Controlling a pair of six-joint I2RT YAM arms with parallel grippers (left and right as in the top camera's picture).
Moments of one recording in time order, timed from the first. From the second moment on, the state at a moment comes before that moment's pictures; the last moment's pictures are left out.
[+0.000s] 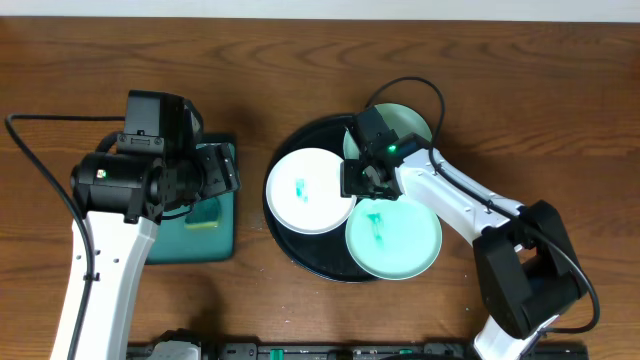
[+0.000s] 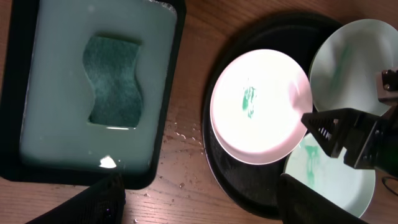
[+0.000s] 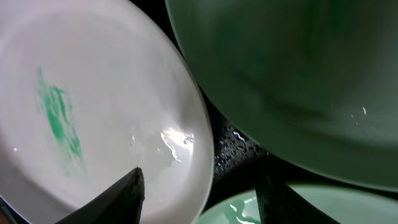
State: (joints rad) left arm -0.11 1.27 1.35 -1.23 0.13 -0.40; right arm 0.54 1.86 1.23 -0.66 -0.12 0.57
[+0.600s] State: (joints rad) left arm -0.11 1.27 1.35 -1.24 0.13 -0.40; right arm 0.54 1.97 1.24 -0.61 -0.15 0.64
